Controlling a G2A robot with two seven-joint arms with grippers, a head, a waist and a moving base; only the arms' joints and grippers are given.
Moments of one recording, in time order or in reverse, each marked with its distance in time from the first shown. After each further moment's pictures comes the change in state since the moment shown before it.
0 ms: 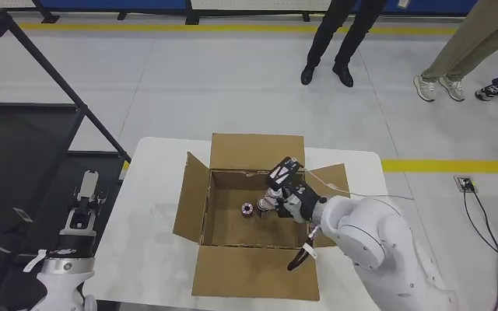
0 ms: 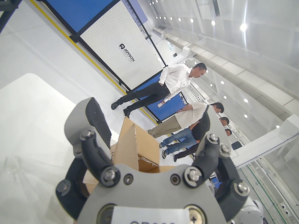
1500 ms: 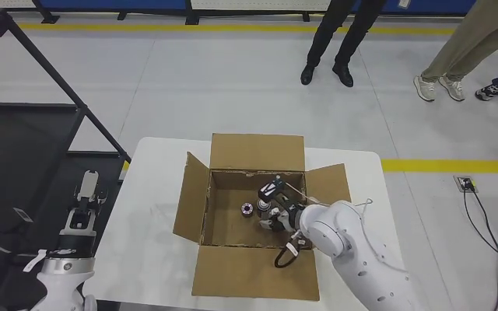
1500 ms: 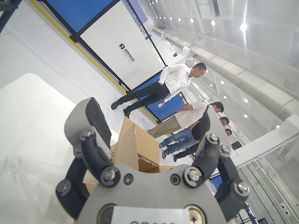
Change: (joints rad) left arm 0.000 0.000 0.000 0.000 0.000 0.000 0.000; right arm -0.013 -0.014 -0.090 0.234 -0.082 0.075 -0.091
